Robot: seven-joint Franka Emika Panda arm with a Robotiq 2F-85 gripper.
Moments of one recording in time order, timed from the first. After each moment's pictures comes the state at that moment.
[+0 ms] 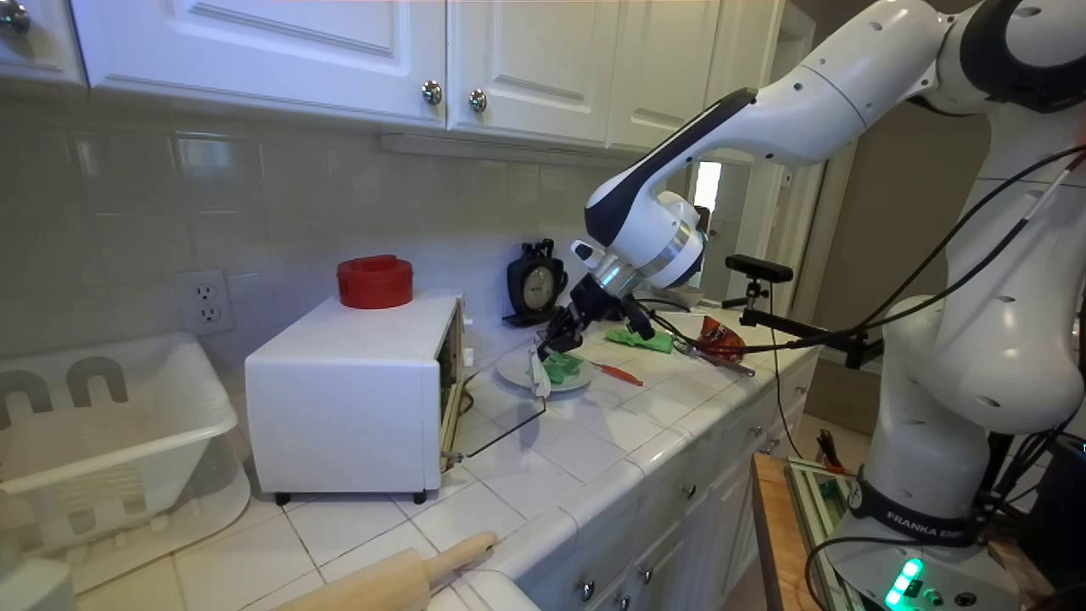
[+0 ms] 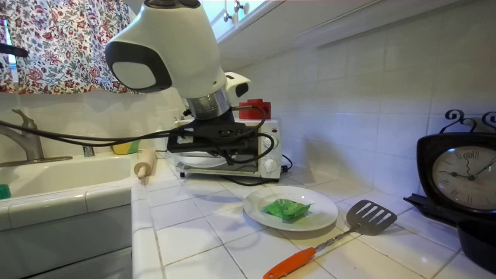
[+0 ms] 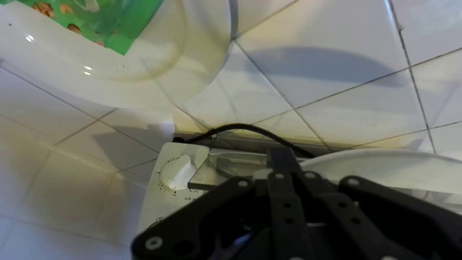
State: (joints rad) arm -0.01 -0.10 -0.08 -2.53 1.21 2.90 -1.69
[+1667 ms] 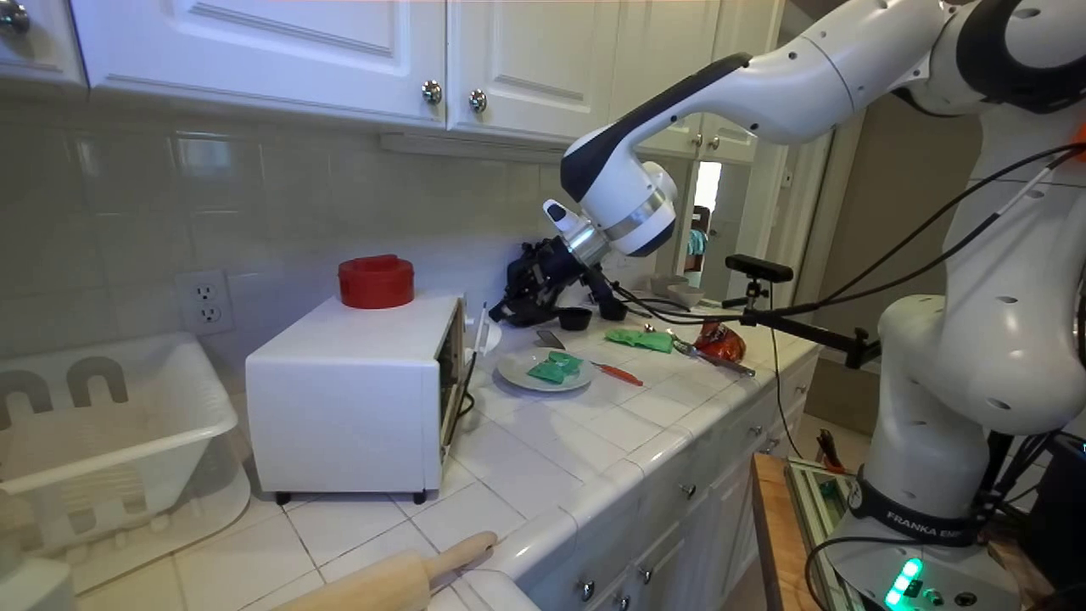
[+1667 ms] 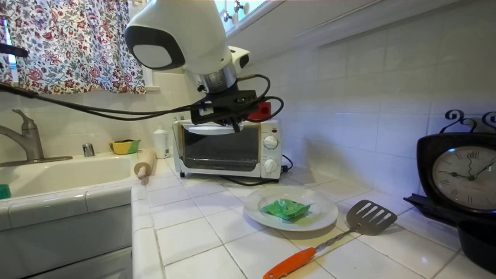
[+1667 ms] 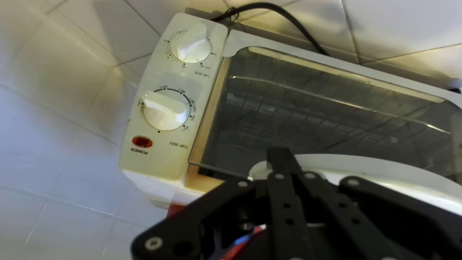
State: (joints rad) arm 0.05 -0.07 -0.08 -2.35 1.31 2.89 -1.86
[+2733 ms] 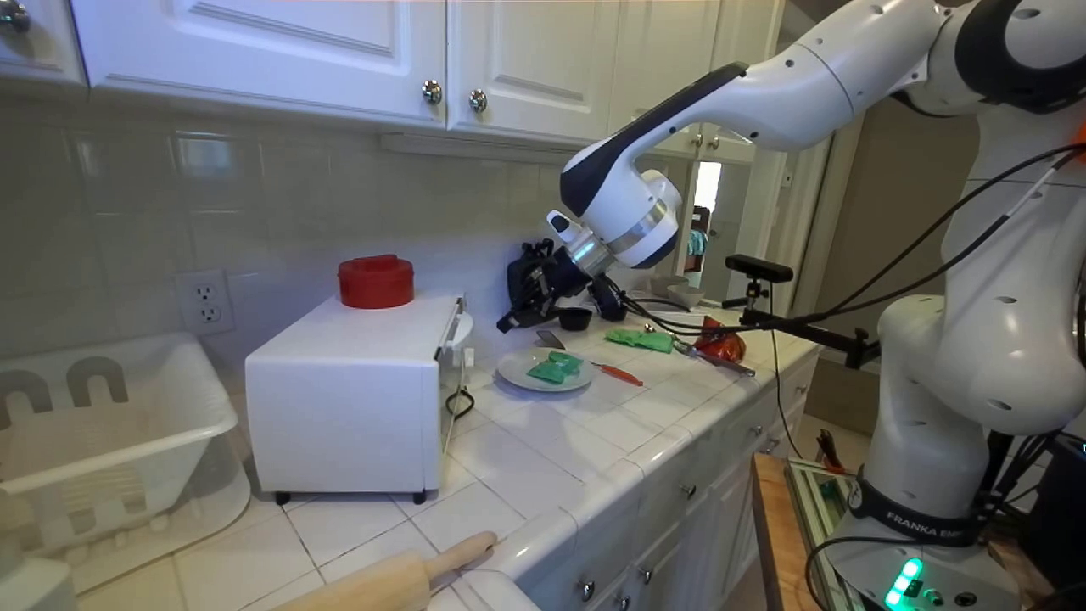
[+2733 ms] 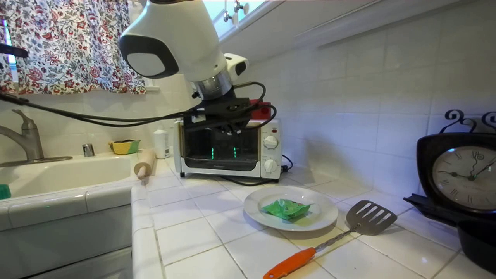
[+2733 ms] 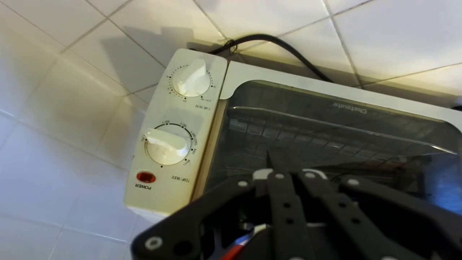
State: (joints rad) arm 0.06 -0.06 -0.06 -2.39 1.31 2.97 -1.80
